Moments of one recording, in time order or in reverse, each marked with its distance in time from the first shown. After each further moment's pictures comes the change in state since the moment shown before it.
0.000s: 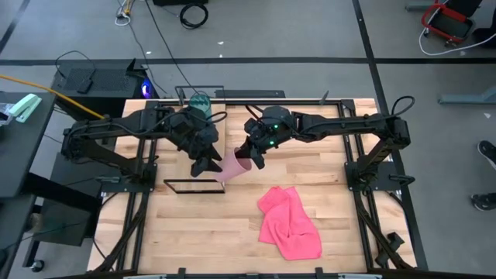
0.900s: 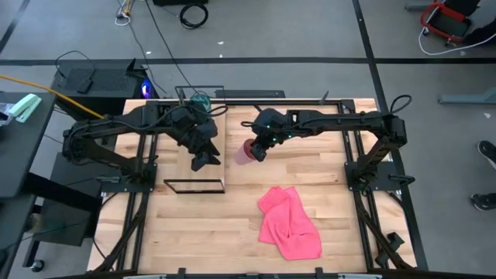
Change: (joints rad) left arm 0.095 0.002 -0.001 -0.067 -0.009 0.072; right arm -0.050 0.028 0.001 -0.437 0.321 -0.029
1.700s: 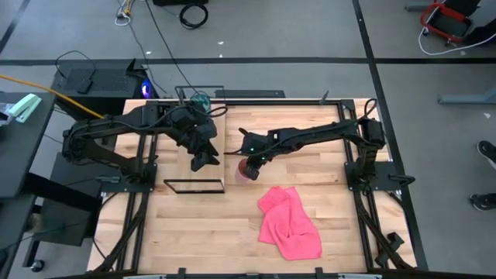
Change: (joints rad) left arm 0.005 -0.001 0.001 -0.024 -0.013 0.003; right arm 0.094 0.219 0.003 0.034 0.018 -0.031
